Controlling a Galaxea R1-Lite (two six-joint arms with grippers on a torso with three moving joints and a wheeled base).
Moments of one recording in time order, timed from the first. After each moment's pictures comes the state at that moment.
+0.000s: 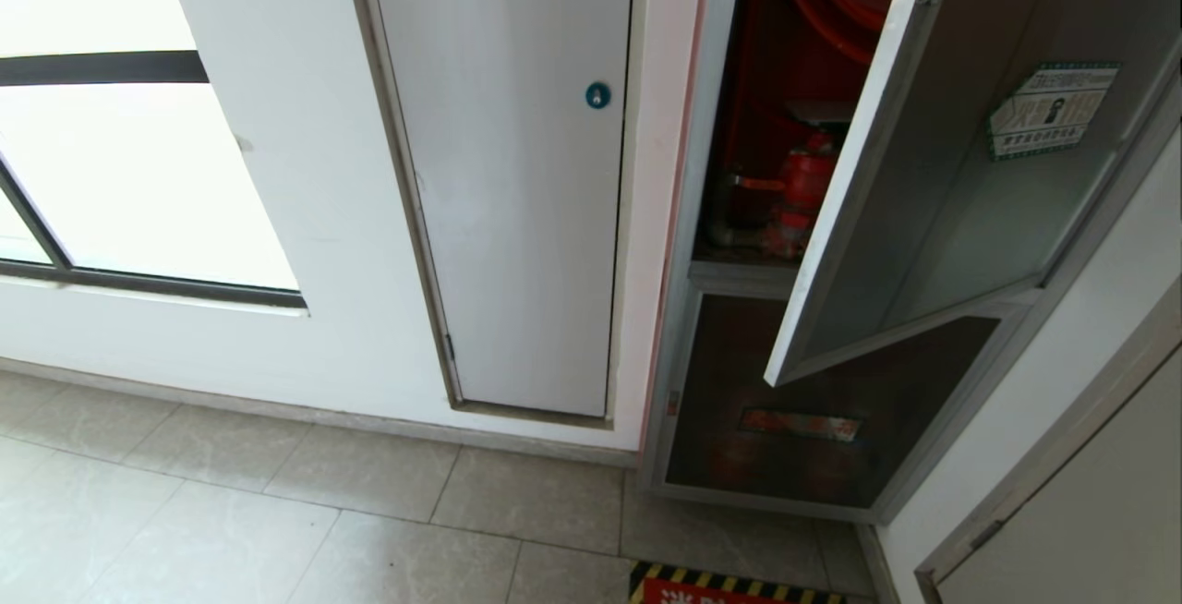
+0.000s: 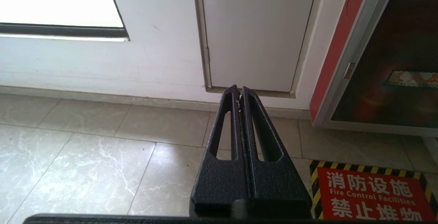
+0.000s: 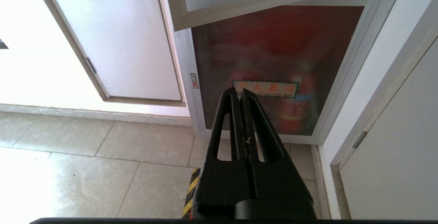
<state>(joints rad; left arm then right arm) 0.01 0.00 0.00 0.00 -0.03 0.03 0.00 0.00 0.00 0.00 -0.04 0.07</state>
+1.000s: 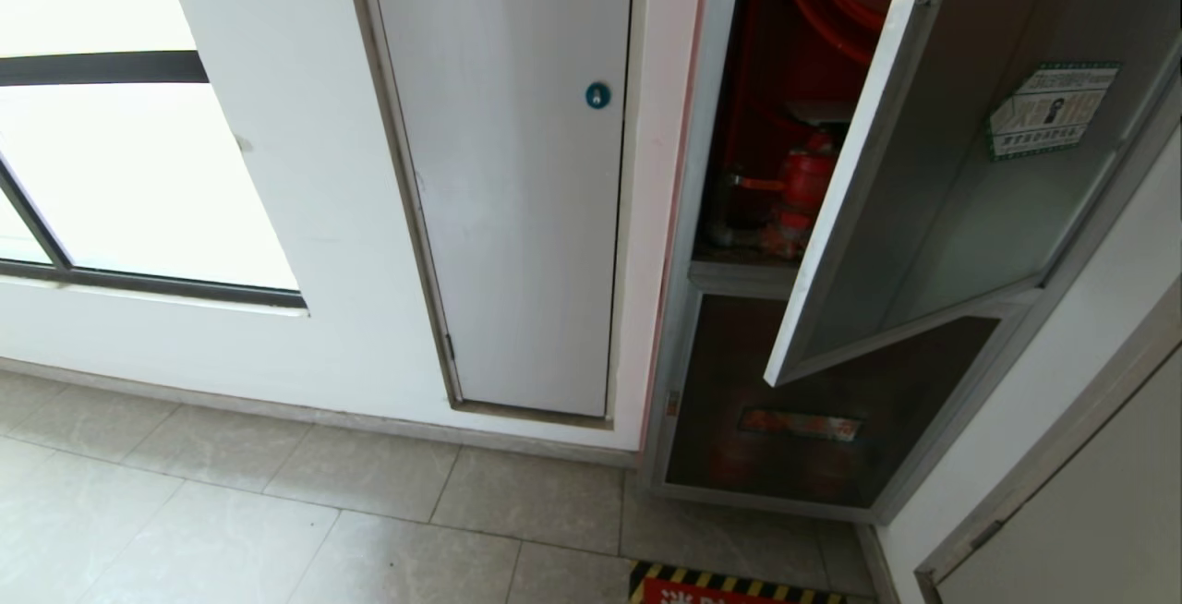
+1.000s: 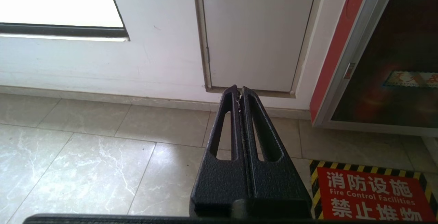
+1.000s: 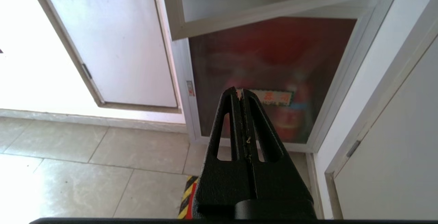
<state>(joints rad) 0.01 0.00 0.00 0.00 -0.03 0.03 0.00 0.04 0.00 -0.07 -0.05 0.05</state>
